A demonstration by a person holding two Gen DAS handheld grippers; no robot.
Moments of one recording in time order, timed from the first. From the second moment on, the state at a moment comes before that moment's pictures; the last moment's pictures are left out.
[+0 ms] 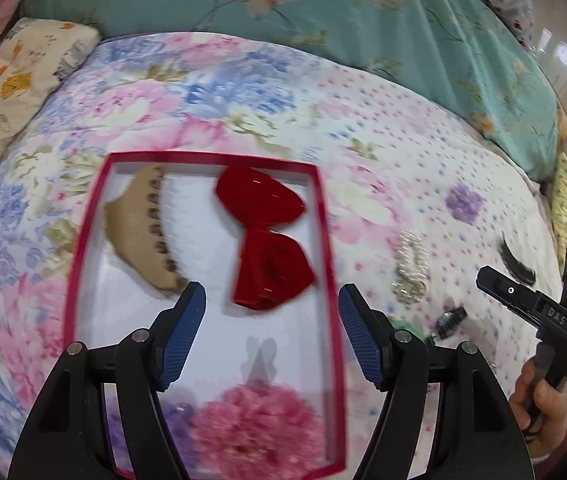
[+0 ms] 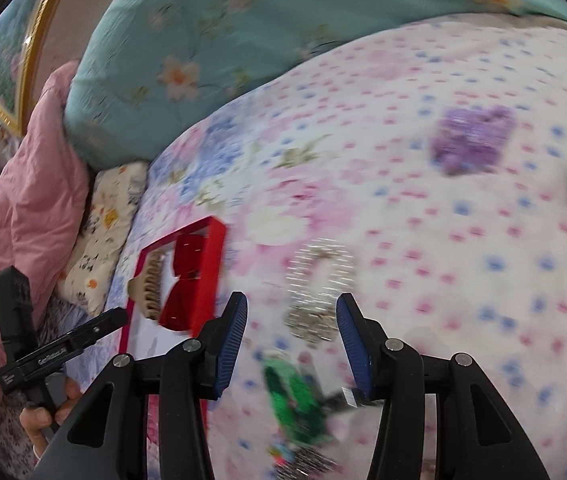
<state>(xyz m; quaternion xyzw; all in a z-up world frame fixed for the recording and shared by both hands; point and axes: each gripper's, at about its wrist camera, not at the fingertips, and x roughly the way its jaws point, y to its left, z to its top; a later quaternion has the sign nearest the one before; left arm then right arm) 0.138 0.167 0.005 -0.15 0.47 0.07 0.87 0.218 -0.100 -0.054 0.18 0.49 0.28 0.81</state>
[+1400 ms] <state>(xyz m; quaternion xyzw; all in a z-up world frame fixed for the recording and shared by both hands) 0.241 0.043 -0.048 -0.09 0.54 -0.01 0.84 0.272 -0.195 -0.070 0.21 0.48 0.18 0.83</state>
